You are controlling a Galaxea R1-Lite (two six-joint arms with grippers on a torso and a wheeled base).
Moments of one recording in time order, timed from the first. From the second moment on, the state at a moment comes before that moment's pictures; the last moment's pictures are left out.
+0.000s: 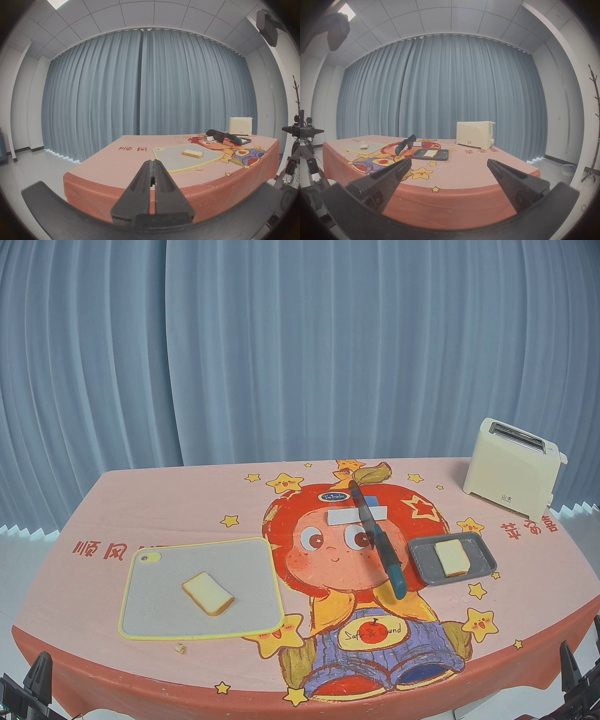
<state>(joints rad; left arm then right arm) 0.00 0.02 -0.02 0.00 0.01 0.00 0.00 0.03 -0.02 -0.01 0.04 -0.01</state>
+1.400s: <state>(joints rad) 0.00 0.02 -0.02 0.00 0.02 -0.02 0.00 0.02 -0.02 0.00 0.03 0.01</state>
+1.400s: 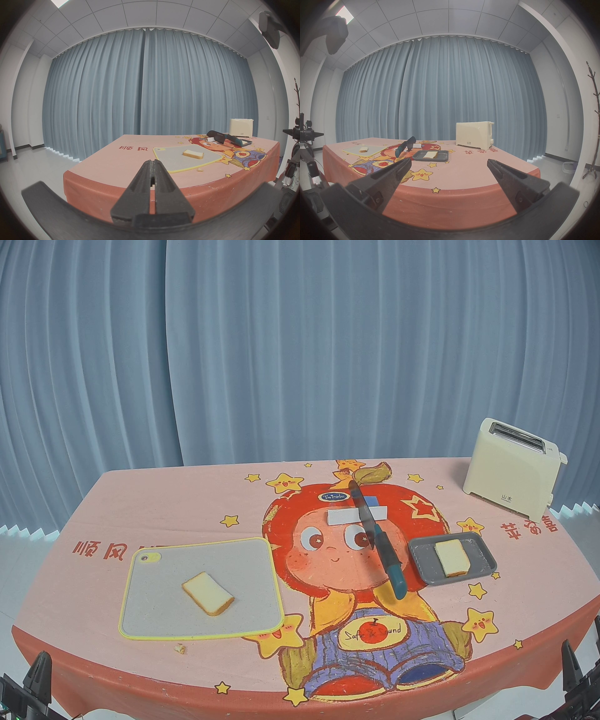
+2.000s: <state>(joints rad) 0.00 0.02 -0.02 0.00 0.02 -0.02 0.00 0.02 -0.02 0.00 0.03 0.01</state>
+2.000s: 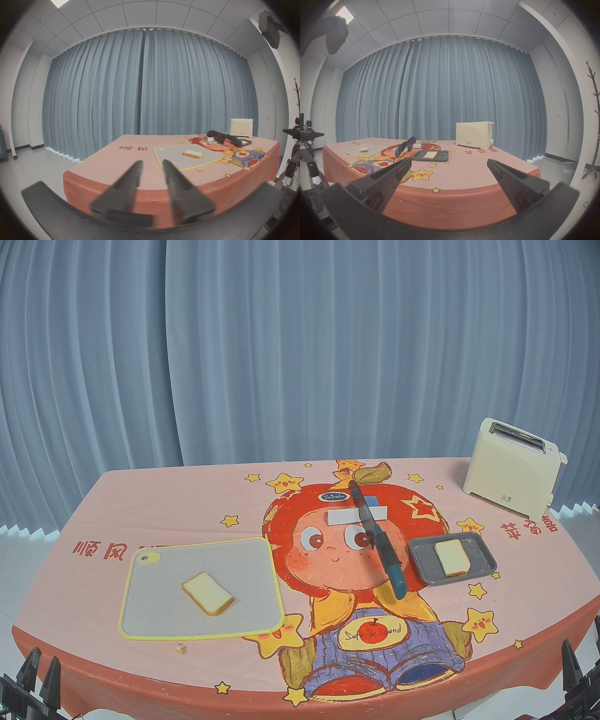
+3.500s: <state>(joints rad) 0.00 0.02 -0.02 -0.02 0.02 -0.02 0.00 0.02 -0.02 0.00 0.03 0.01</state>
